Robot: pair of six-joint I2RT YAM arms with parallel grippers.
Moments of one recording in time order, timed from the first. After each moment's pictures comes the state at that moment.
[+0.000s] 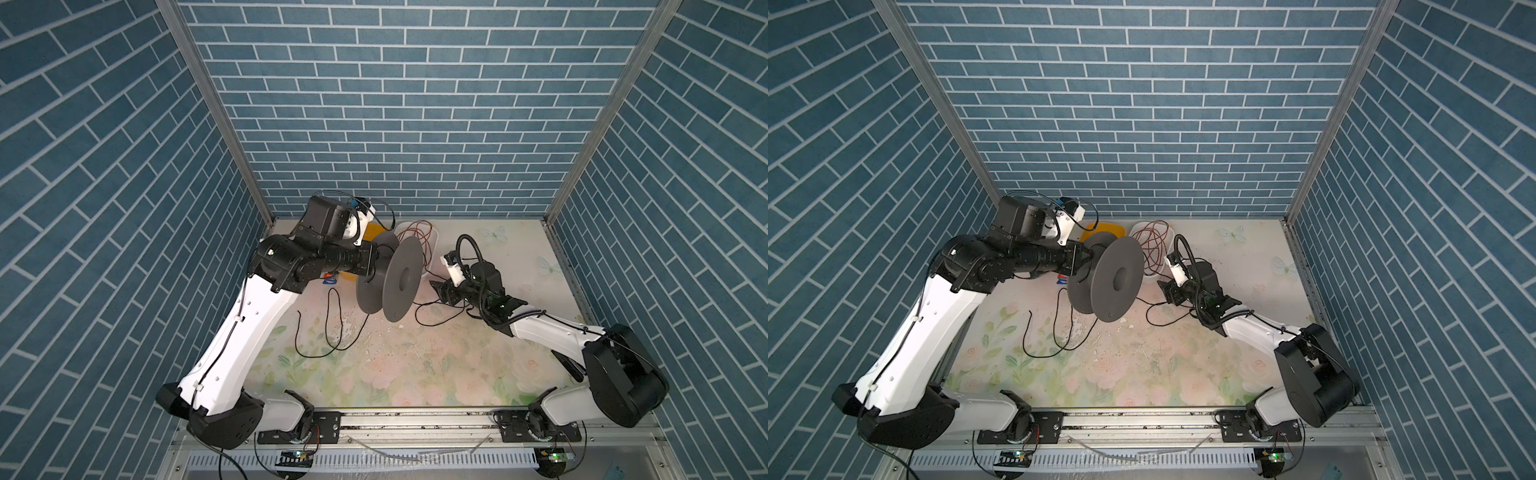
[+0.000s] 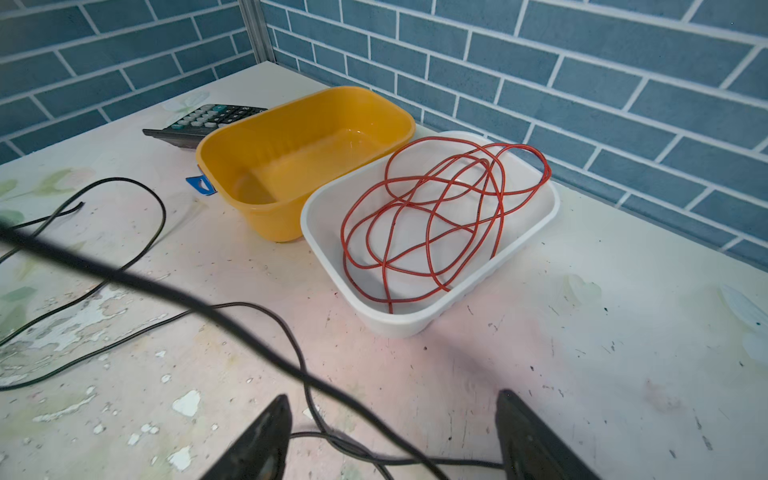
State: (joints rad) left arm -0.55 1.35 1.82 -1.18 0.18 -0.27; right arm 0.60 1.46 0.73 0.30 -0.12 -0.09
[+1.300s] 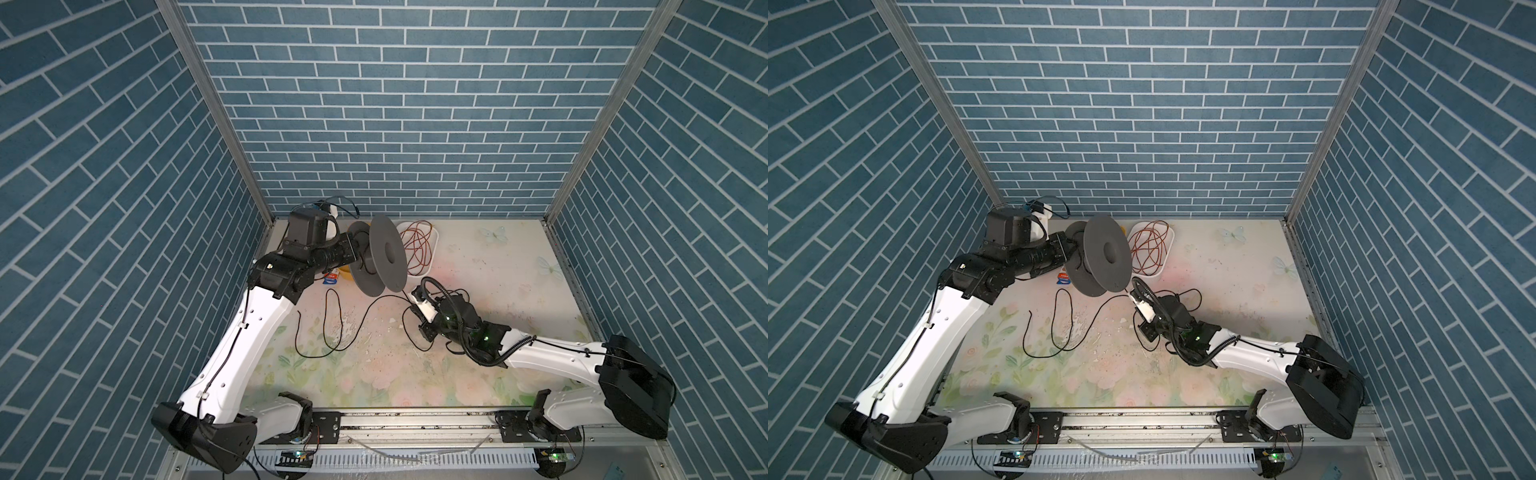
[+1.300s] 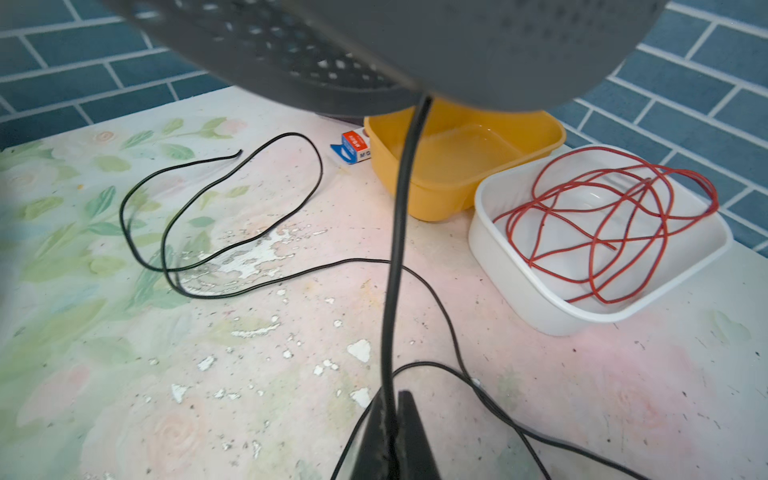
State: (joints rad) left arm -0.35 1.23 1.43 -0.77 0.12 -0.60; right arm 1.04 1.36 0.69 0.21 0.12 -0.05
